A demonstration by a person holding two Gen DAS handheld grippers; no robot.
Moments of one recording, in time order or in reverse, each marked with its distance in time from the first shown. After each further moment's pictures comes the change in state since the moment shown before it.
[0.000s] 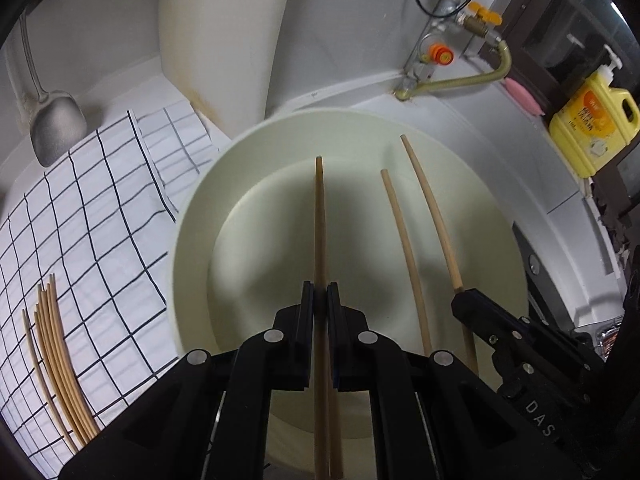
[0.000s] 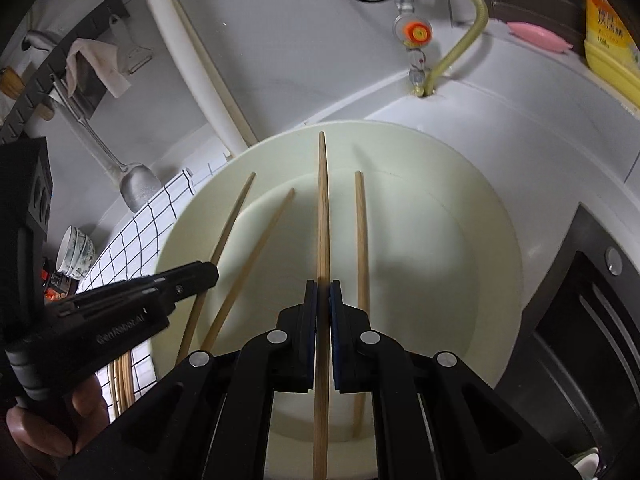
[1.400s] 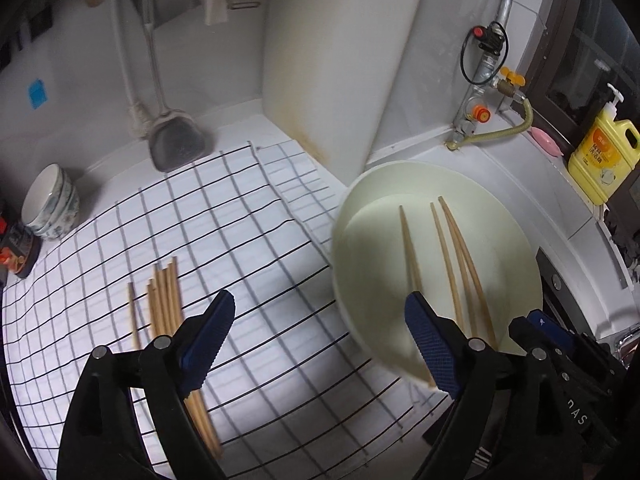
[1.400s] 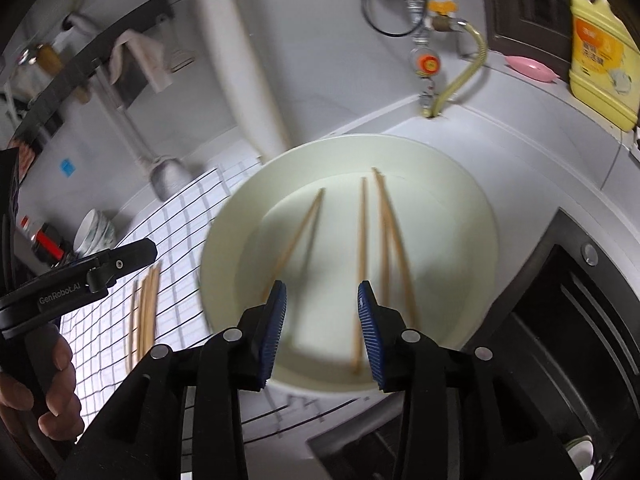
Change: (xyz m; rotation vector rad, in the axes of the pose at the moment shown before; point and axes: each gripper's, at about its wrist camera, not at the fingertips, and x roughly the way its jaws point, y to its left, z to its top) left arm -0.113 0.057 -0.043 -0.067 -0.174 0.182; right arm -0.063 0.049 -0.036 -0.080 -0.059 0.004
